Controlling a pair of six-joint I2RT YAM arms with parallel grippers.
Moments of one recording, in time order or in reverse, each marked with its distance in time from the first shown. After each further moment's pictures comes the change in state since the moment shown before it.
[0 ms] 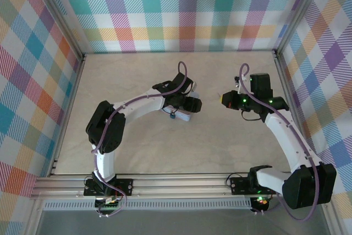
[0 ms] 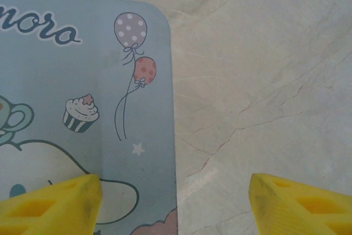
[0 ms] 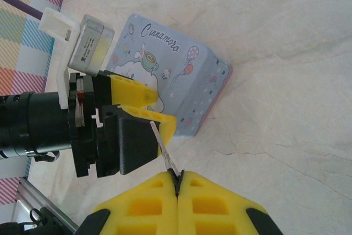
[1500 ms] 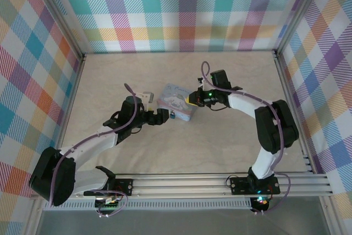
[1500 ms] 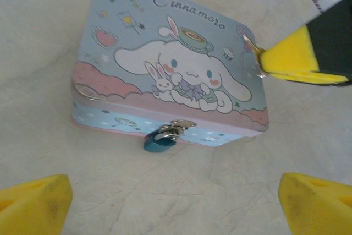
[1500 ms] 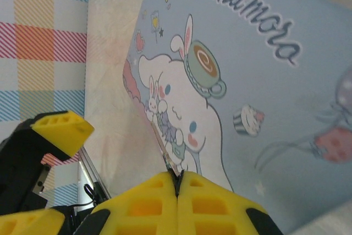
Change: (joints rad) left arm 0.235 -0.694 -0.869 0.558 0.043 -0.010; right arm 0.239 0.620 0.118 0.480 -0.224 0.234
